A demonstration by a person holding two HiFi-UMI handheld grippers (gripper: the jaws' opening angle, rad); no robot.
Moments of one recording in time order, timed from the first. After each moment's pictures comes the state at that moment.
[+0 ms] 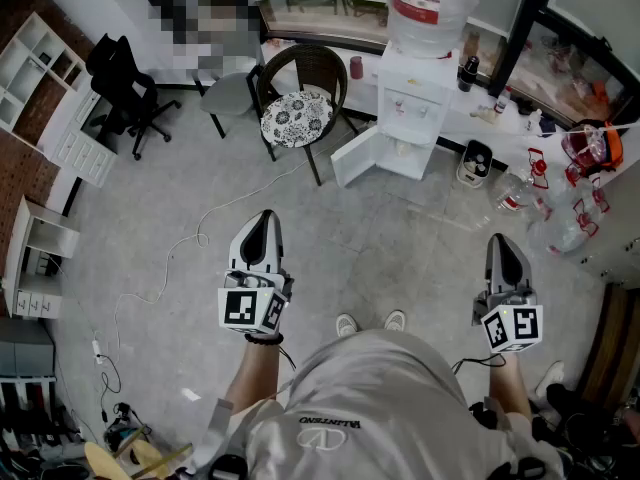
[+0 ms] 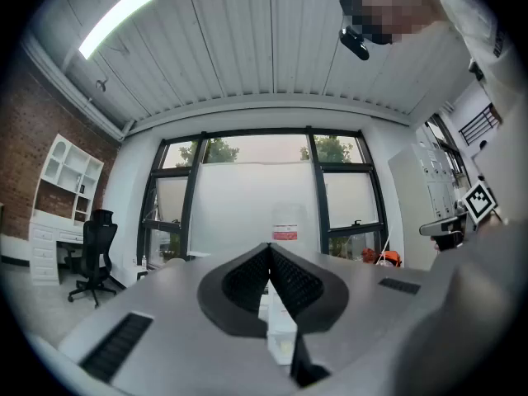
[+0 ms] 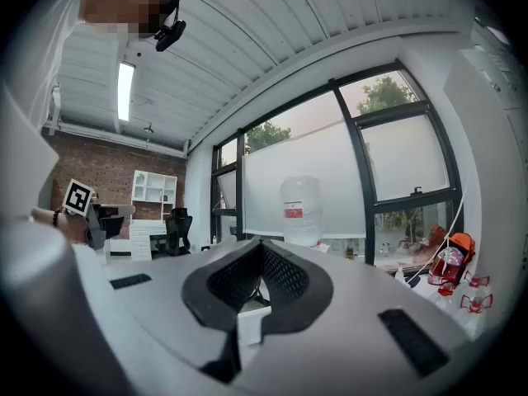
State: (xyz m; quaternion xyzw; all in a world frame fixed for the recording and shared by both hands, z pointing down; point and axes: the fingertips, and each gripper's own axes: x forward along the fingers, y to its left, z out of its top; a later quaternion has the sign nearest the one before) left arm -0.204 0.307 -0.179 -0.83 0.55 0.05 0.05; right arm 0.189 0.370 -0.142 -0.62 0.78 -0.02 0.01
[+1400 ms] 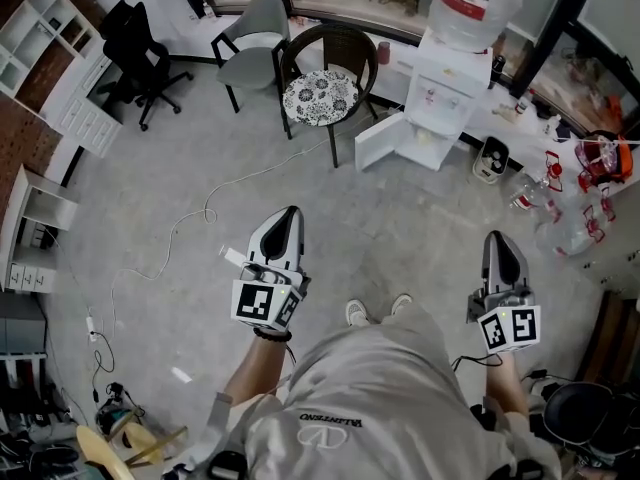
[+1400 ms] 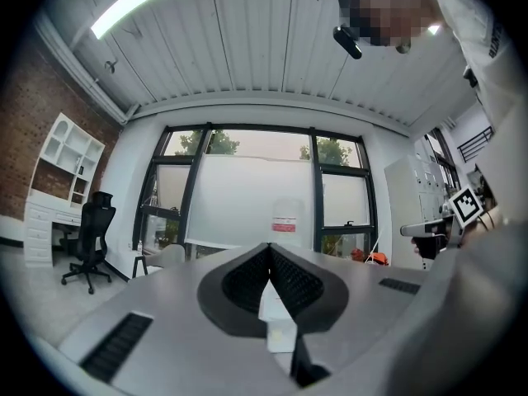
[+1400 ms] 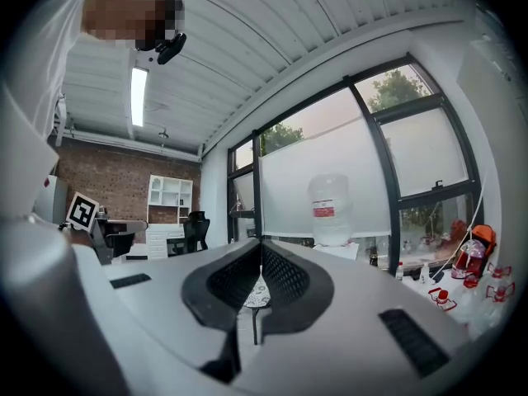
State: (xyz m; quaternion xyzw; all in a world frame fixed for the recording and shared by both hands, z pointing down) left arm -0.281 0.337 -0.146 -0.85 0.53 0.05 0.00; right arm 0.059 0.381 -0.141 -0.59 0.81 -0.03 0.02
